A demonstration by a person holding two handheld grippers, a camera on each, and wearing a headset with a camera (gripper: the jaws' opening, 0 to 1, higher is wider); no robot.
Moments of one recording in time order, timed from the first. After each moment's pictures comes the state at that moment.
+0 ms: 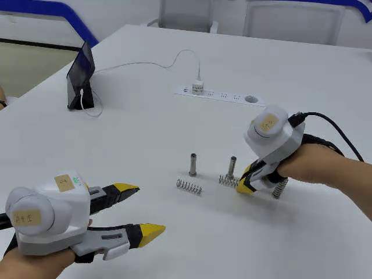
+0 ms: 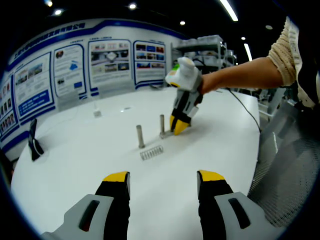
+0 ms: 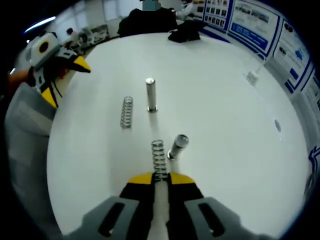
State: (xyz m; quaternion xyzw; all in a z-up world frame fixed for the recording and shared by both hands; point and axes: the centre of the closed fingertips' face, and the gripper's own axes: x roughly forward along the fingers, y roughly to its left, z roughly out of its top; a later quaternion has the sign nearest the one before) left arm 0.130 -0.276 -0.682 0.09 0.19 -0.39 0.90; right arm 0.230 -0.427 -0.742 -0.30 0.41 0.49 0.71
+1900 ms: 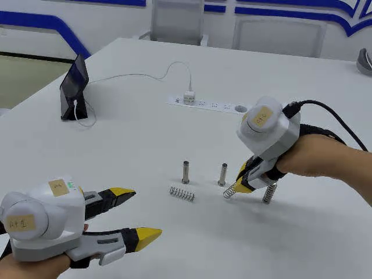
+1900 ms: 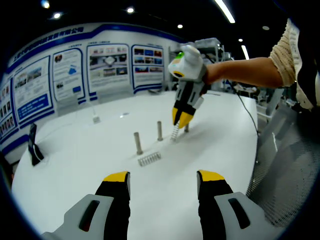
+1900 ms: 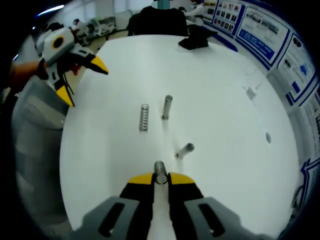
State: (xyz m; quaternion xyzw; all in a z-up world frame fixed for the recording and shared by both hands) left arm 0.127 -0.282 -0.669 0.09 0.17 -0.40 0.90; right arm 0.211 -0.429 -0.699 -0.35 0.40 0.50 0.69
